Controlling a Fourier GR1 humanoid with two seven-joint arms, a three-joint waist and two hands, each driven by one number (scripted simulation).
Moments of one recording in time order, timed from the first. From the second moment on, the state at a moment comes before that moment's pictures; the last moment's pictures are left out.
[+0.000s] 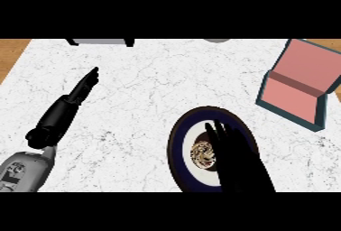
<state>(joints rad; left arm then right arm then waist) -0.24 0.45 -0.21 -1.51 0.07 -0.02 -0.11 -0.28 -0.35 0.79 -2.07 0.74 0.28 1.16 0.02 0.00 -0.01</state>
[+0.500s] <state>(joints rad) -0.23 0.44 -0.19 -1.51 0.07 -0.03 -0.10 -0.33 -0.12 0.80 -1.85 0.85 0.34 1.18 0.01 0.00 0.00</state>
